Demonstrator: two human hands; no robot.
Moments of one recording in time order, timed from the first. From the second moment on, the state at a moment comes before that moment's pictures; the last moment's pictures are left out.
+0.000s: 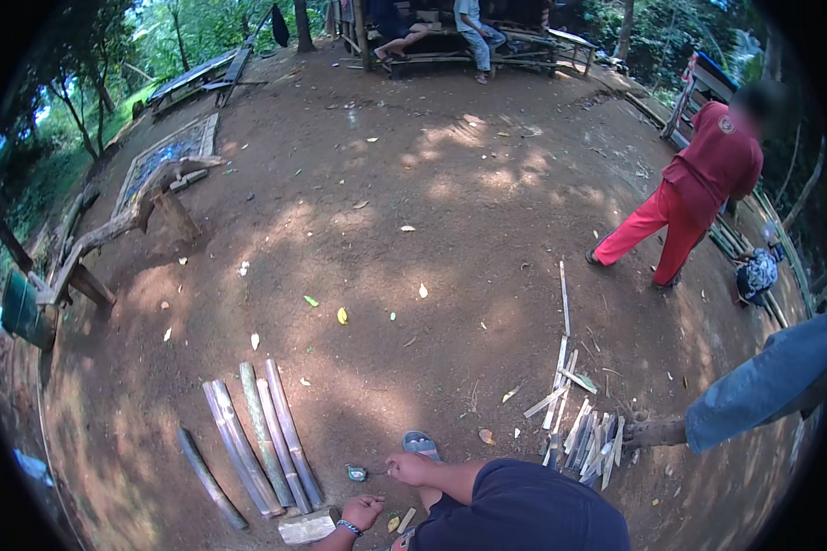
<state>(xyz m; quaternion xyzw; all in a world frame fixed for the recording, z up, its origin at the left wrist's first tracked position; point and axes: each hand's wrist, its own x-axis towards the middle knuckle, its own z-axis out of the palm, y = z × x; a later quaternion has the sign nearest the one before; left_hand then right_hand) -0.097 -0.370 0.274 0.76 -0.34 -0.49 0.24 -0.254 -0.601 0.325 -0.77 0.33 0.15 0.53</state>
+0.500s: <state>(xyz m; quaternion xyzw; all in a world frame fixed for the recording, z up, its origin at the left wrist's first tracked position) 0.134 -0.627 0.554 0.90 -0.21 -0.29 0.26 -0.732 -0.769 0.425 -0.73 0.64 0.20 0.13</state>
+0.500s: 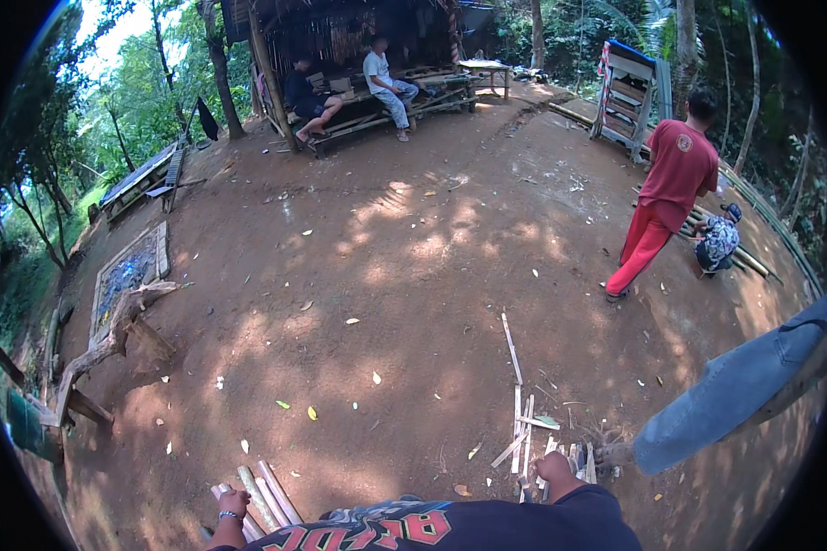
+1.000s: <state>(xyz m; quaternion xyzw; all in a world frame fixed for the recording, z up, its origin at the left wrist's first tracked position) 0.146 -0.937 0.457 0.78 -0.50 -0.34 -0.16 -0.525 -1.012 0.486 -0.53 0.67 0.09 0.51</state>
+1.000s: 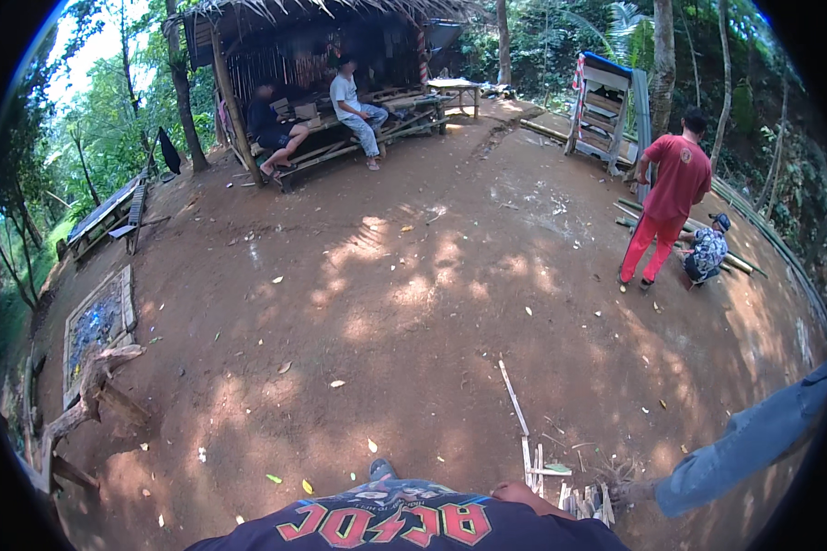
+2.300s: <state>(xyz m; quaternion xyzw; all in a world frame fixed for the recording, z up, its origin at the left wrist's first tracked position) -0.166 -1.966 0.485 0.80 -0.53 -0.27 0.10 -0.750 -1.816 0.446 -0.36 0.73 0.01 0.58</state>
